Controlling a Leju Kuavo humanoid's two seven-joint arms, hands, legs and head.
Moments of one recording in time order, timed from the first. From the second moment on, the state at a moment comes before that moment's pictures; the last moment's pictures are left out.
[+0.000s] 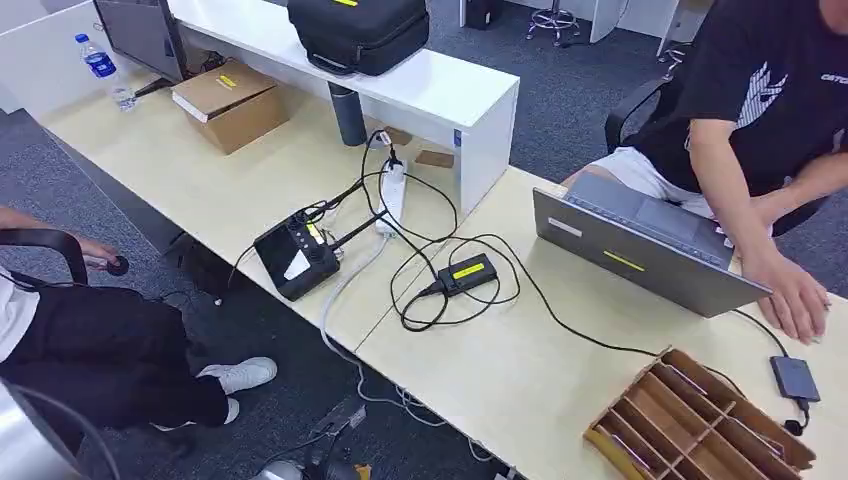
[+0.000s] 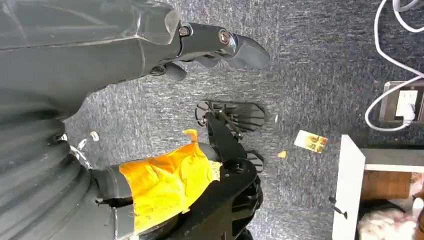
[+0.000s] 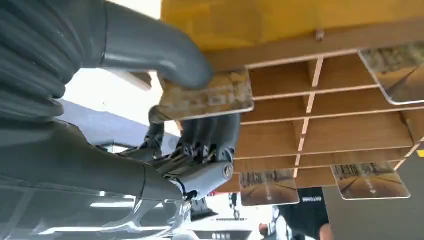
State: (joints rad) left arm 0.21 0.08 -0.13 -0.73 0.24 0.14 0.16; right arm 0.01 -0.27 0.56 -1.37 1.06 -0.51 0.00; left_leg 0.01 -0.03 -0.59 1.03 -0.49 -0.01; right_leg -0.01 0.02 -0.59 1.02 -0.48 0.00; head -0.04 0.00
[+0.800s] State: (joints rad) left arm 0.16 0.08 -0.14 -0.72 0.23 0.12 0.13; right arm -0.12 -0.20 0.47 -1.39 1.19 -0.69 -0.09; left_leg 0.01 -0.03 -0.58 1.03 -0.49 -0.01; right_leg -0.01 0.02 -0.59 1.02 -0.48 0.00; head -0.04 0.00
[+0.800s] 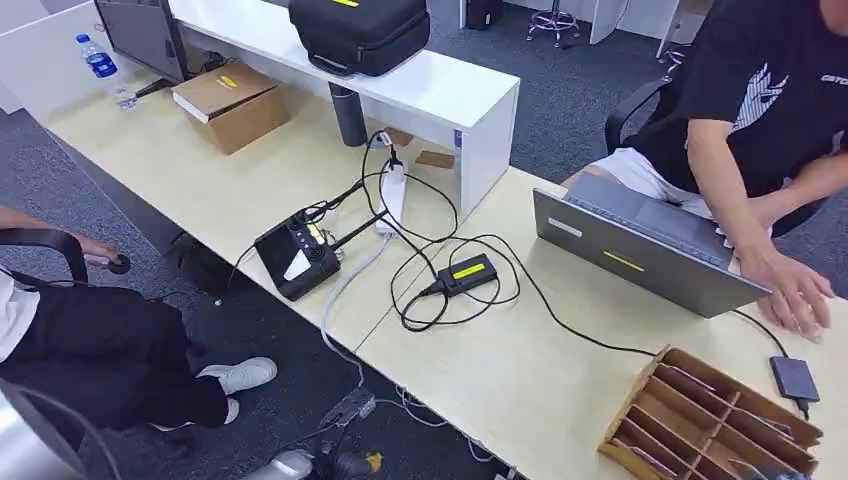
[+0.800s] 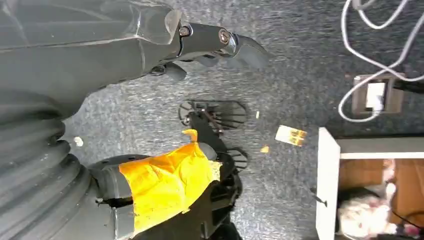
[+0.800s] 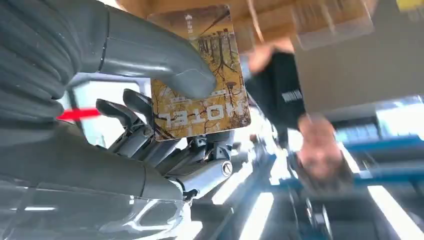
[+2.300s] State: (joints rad) left arm -0.10 0.07 -0.37 -0.32 0.12 0.05 0.07; right arm -1.00 0.01 0.47 -0.74 0.79 -0.15 -0.10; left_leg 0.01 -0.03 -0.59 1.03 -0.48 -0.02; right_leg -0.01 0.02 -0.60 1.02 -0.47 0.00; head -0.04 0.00
